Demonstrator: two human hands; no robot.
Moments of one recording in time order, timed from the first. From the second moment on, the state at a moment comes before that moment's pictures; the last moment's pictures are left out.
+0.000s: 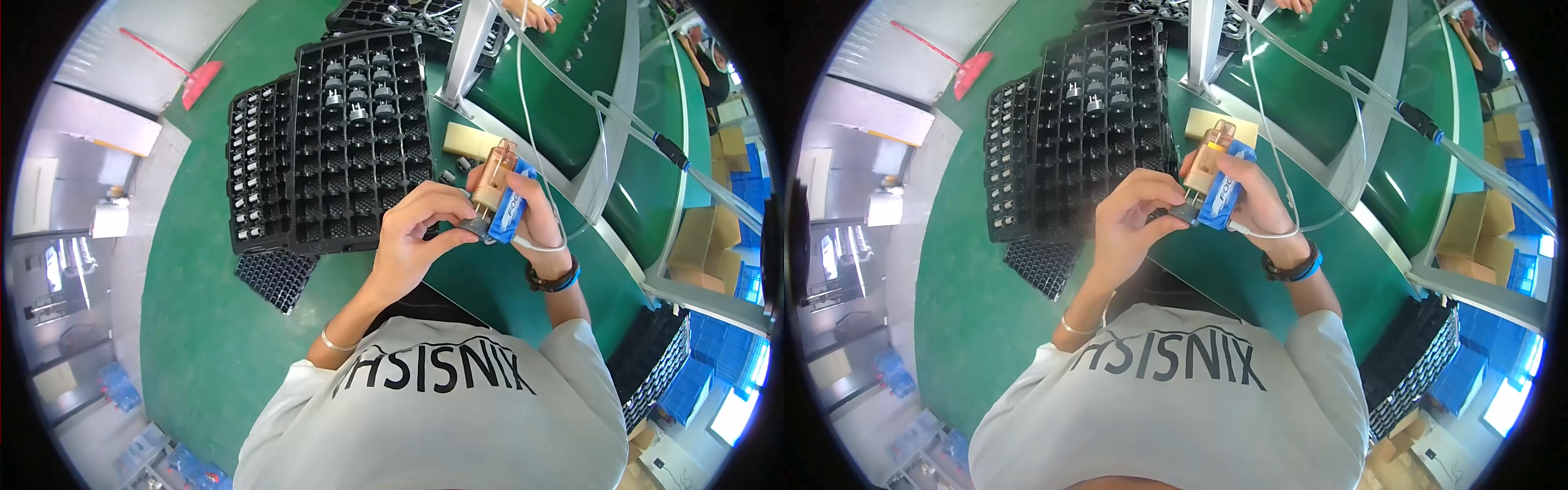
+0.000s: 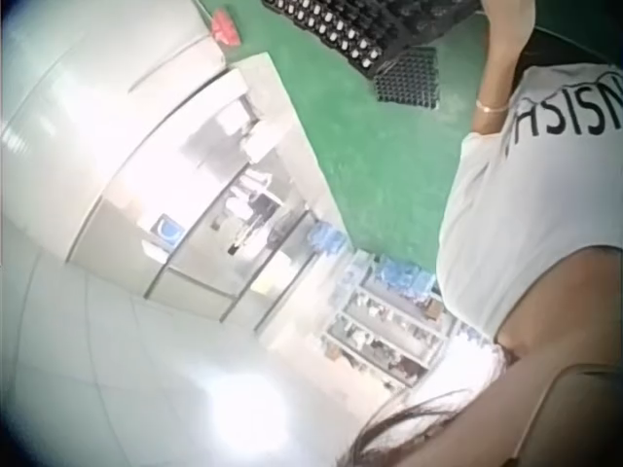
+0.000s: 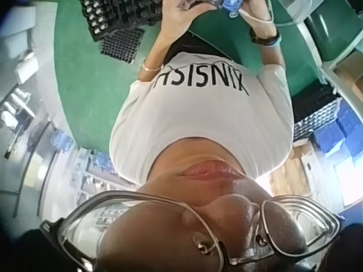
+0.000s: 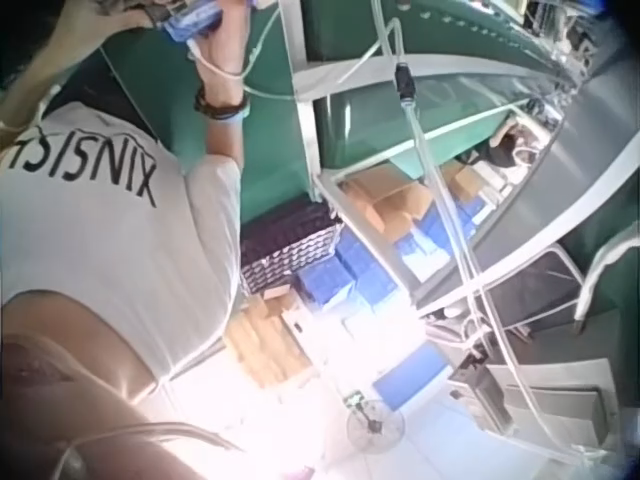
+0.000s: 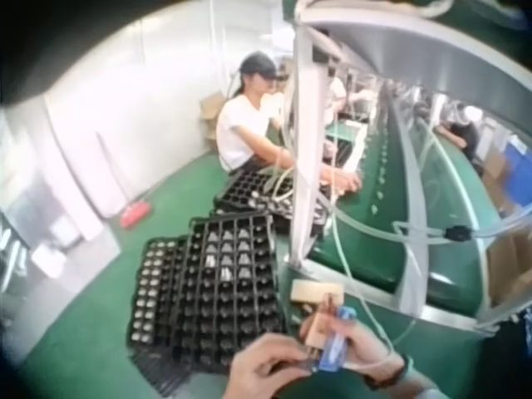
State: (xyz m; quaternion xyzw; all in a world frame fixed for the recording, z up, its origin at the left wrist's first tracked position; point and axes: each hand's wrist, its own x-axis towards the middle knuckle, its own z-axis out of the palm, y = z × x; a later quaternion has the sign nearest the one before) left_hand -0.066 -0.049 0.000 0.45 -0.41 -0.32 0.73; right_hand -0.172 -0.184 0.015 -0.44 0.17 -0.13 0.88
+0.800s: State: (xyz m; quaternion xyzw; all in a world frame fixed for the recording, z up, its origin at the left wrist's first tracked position) left_hand 0.076 -0.065 -0.006 0.80 -0.55 0.08 0.20; right_hand -0.143 -0.272 -0.089 -0.85 0.22 -0.31 0.38
